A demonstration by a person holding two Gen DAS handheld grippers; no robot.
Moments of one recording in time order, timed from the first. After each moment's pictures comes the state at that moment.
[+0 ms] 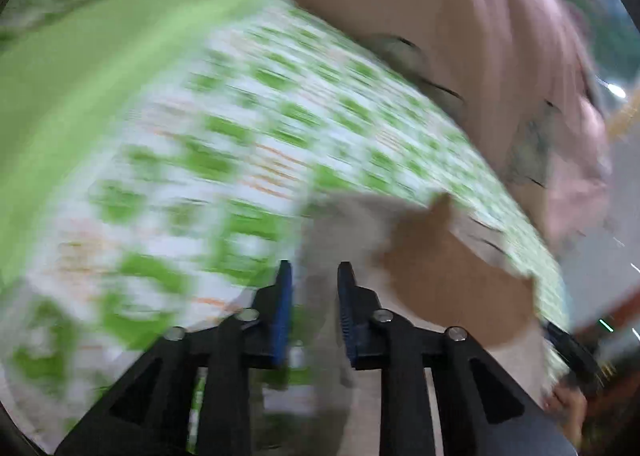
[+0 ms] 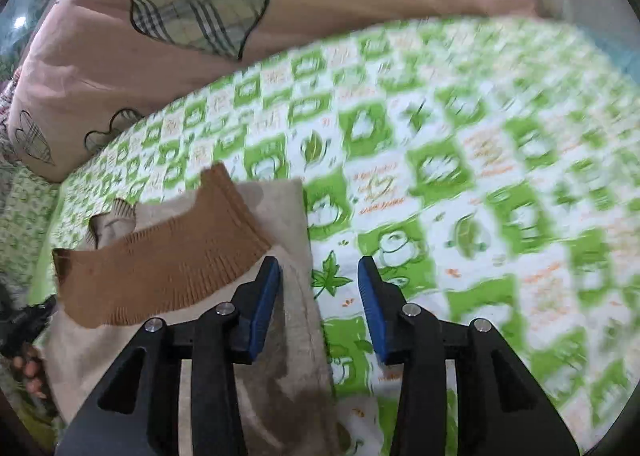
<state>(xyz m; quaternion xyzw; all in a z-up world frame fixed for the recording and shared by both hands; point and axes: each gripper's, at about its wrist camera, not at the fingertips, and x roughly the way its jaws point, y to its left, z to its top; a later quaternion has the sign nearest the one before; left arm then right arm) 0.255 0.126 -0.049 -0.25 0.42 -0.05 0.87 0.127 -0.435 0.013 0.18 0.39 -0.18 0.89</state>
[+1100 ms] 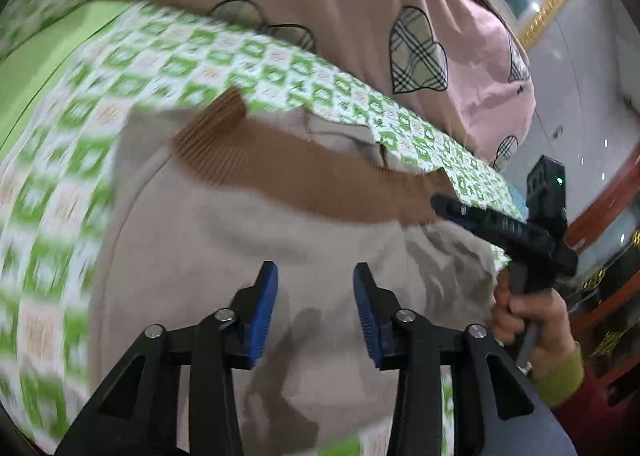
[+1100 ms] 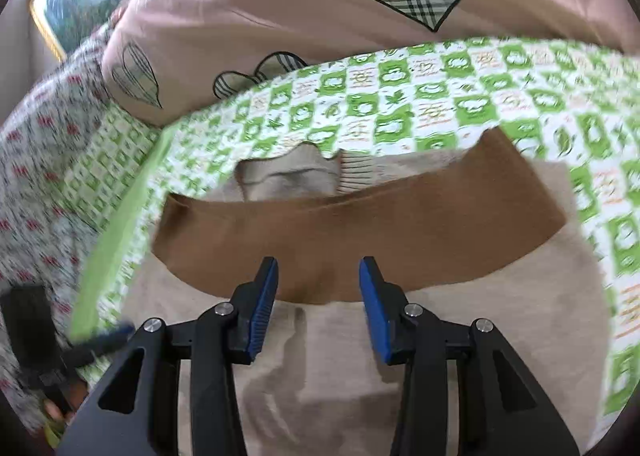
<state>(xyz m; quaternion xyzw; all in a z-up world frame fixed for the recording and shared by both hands) 0.182 0.000 -0.010 -0.16 0.43 -0.22 0.86 0.168 -0.310 0.017 0.17 0.41 0.02 0.90</state>
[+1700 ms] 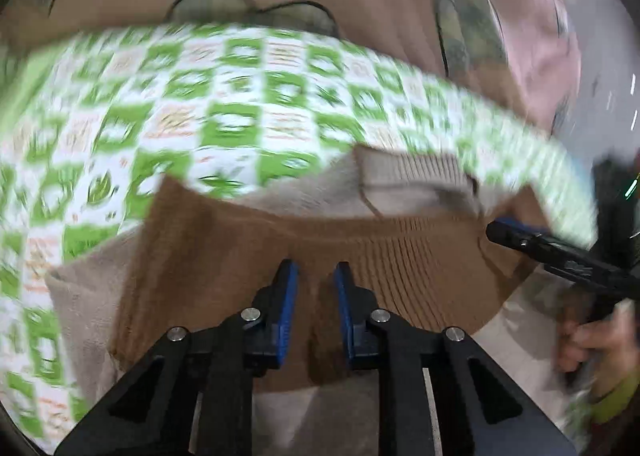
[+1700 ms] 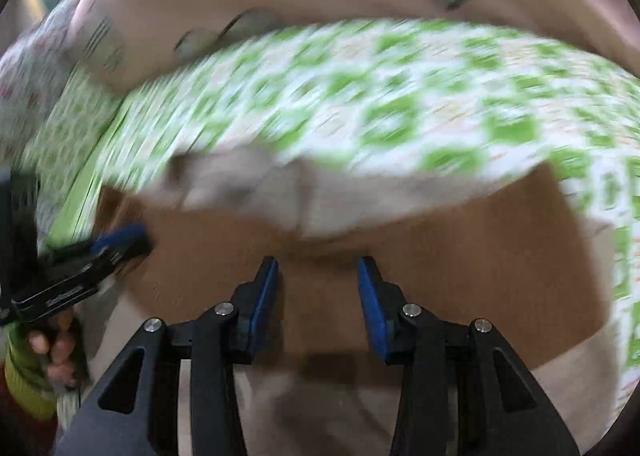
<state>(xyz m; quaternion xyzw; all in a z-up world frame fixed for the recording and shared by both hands) 0.322 -0.018 -0.048 -0.10 0.45 -0.19 0.87 0.237 -0.331 -0.021 0.14 0.43 -0.03 0.89</state>
